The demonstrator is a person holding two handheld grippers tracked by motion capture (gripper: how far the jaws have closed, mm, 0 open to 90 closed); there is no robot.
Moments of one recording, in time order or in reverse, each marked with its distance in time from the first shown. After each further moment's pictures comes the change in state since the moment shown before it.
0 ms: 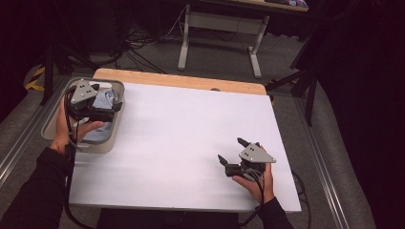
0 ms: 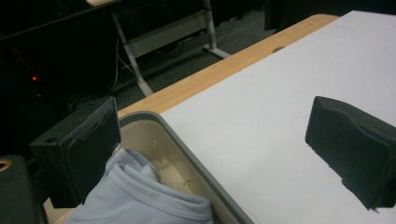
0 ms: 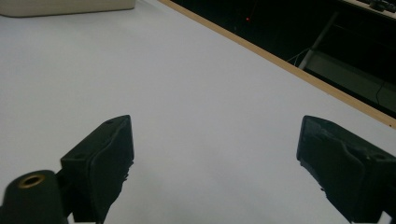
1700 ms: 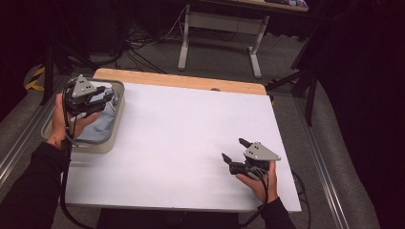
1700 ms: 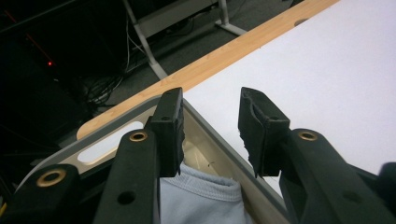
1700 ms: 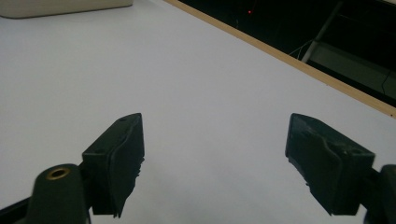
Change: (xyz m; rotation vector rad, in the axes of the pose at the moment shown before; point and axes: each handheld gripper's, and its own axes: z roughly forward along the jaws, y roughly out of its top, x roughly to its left) left arm 0.014 0.007 0.002 0.105 0.052 0.050; right arm -0.010 0.000 -0.006 0.020 0.014 0.029
